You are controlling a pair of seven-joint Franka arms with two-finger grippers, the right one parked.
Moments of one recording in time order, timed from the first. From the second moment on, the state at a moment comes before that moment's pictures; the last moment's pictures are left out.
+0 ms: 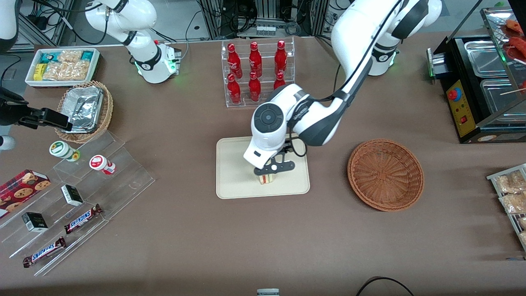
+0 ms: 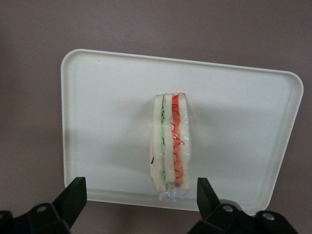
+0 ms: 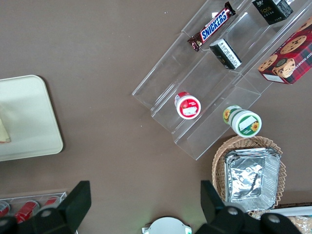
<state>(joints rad) -0.59 0.71 -0.20 -1.22 0.06 1.83 -0.93</state>
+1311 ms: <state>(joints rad) -0.10 0.27 -0.20 -1.63 0.06 1.69 -0.29</state>
